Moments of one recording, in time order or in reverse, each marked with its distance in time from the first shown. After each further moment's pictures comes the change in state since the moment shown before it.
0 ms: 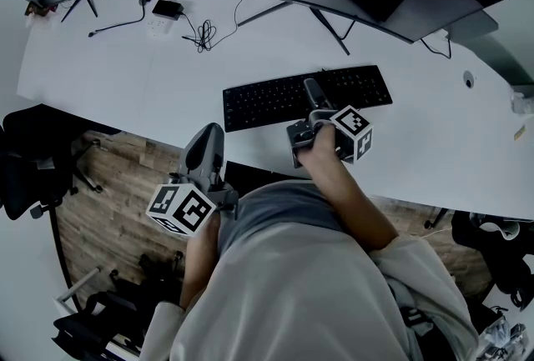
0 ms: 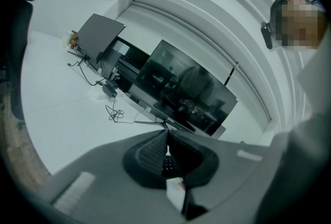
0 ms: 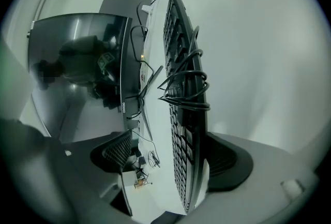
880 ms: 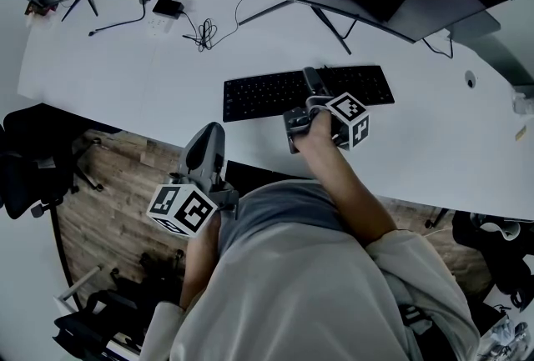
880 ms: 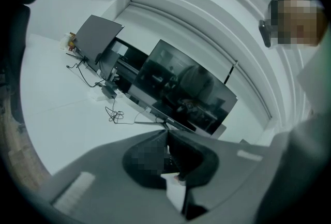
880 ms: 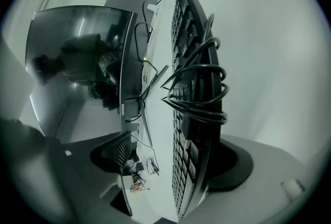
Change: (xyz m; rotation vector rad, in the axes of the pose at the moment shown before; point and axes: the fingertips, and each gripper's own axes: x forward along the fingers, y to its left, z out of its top) left arm 0.001 -0.001 0.001 0.023 0.003 0.003; right arm 0.027 0.010 0.010 -0.036 -0.045 -0.005
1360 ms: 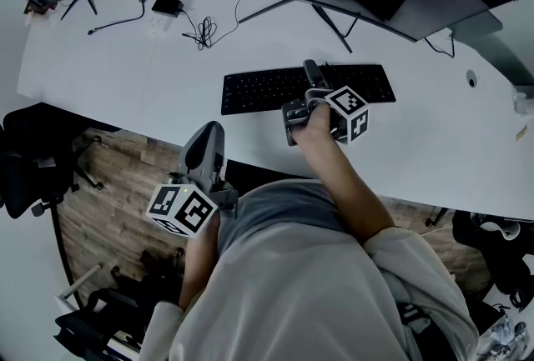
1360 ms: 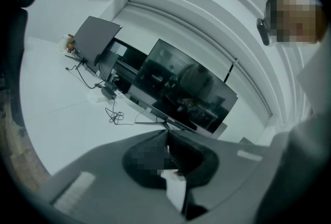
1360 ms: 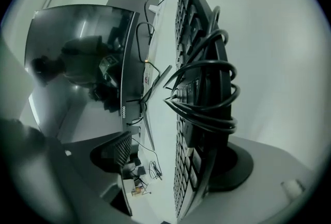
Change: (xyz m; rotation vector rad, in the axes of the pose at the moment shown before) left arm 0.002 0.000 0.001 0.019 0.005 0.004; right arm 0.011 0.009 0.005 0.002 -0.029 0.015
